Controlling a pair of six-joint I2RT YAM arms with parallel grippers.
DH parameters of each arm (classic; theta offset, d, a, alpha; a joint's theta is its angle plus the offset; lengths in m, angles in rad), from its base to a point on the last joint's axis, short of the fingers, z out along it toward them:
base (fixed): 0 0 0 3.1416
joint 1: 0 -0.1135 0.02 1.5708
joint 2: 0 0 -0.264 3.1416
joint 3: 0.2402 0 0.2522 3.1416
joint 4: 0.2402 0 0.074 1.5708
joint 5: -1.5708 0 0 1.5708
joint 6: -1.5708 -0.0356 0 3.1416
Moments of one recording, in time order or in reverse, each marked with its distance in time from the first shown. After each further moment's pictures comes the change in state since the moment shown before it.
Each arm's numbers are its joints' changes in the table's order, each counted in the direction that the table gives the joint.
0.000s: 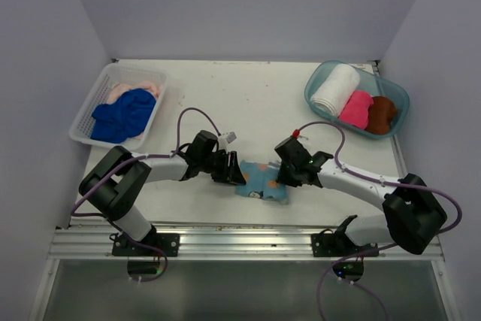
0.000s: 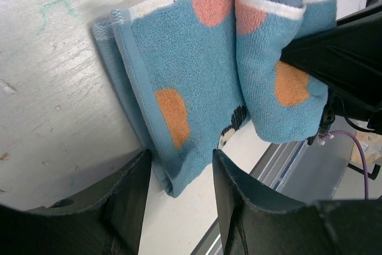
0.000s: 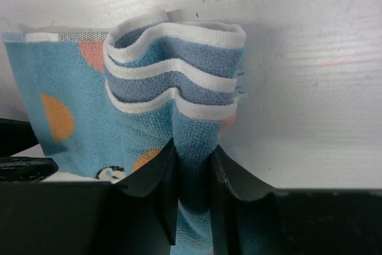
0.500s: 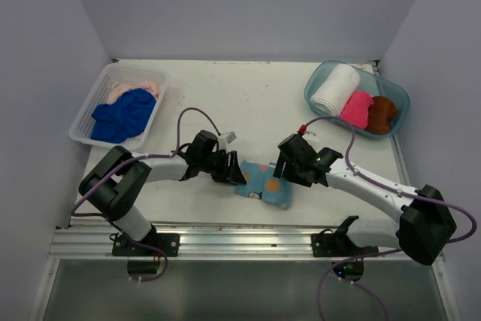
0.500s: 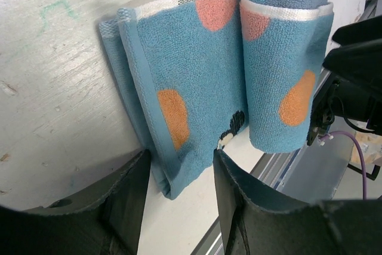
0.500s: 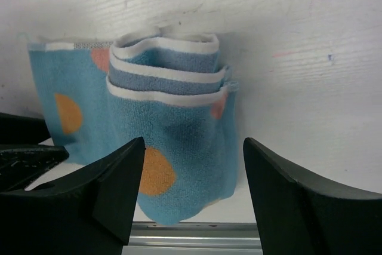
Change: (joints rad) left arm 0.000 0.000 0.000 -0.004 0.000 0.002; right arm -0.012 -0.085 0.126 0.237 -0.121 -0.023
